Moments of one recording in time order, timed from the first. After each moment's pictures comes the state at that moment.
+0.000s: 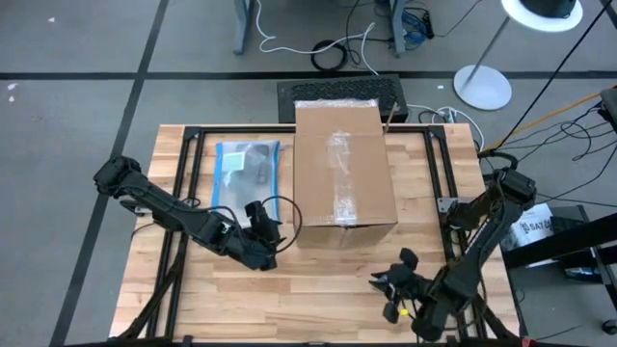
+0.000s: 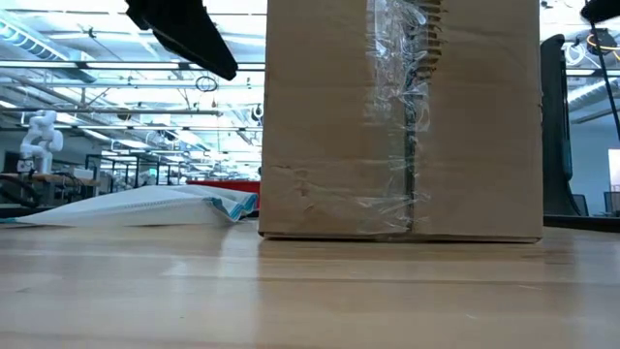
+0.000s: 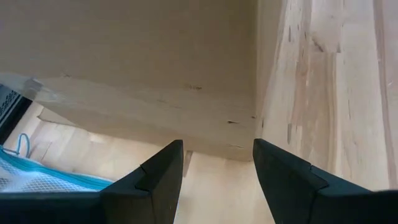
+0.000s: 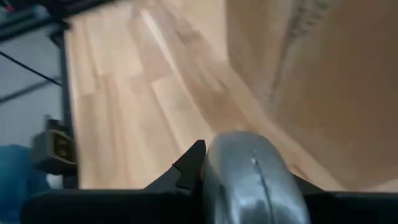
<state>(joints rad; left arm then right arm) -0.48 1.42 1.03 -0.55 -0.63 -0.44 0.96 1.58 1.11 -0.71 0.86 1.33</state>
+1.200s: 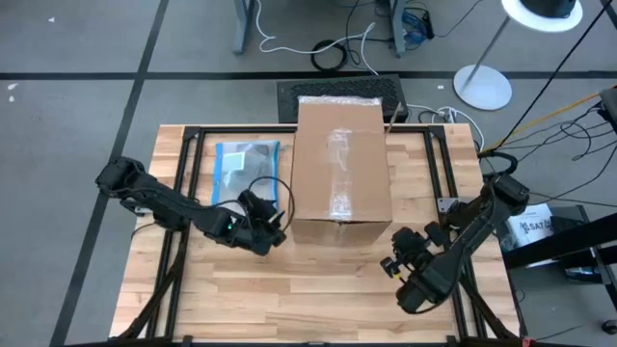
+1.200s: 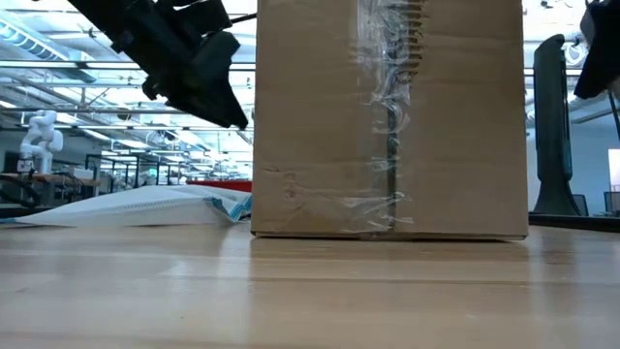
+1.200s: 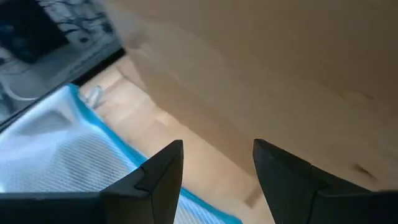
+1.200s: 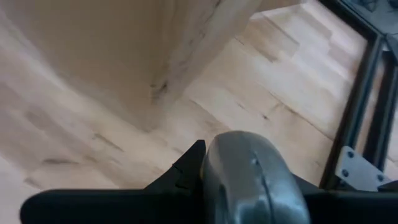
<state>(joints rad) -0.36 1.45 0.84 -0.38 -0.88 -0.72 0.80 1.66 1.26 -1.57 0.58 1.84</state>
